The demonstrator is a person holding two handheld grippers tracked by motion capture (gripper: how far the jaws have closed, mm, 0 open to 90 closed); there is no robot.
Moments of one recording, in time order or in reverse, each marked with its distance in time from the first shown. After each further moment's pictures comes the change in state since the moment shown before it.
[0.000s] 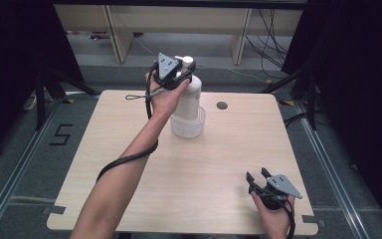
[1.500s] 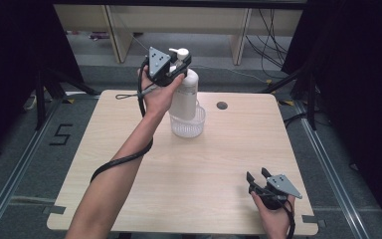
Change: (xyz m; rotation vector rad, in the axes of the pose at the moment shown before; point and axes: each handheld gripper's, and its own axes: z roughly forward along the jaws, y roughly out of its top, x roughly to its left) left arm 0.002 0.026 -0.020 -0.090 -0.005 -0.027; right arm 0.001 0.000 -0.001 0.008 0.006 0.024
